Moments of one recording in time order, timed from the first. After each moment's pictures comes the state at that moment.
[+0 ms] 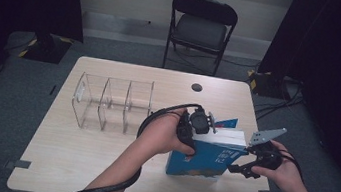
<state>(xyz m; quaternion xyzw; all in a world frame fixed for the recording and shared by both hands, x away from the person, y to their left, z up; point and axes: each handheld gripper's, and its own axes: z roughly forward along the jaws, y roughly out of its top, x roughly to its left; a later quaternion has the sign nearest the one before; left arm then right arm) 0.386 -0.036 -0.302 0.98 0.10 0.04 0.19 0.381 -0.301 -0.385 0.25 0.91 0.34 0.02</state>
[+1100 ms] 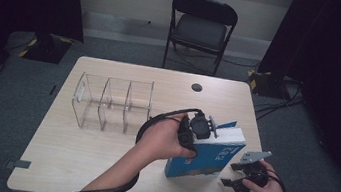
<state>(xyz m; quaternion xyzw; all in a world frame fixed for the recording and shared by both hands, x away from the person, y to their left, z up) 0.368 -0.036 -0.299 0.97 0.12 0.04 0.19 0.369 -0.310 -0.481 0.28 0.90 0.31 0.07</state>
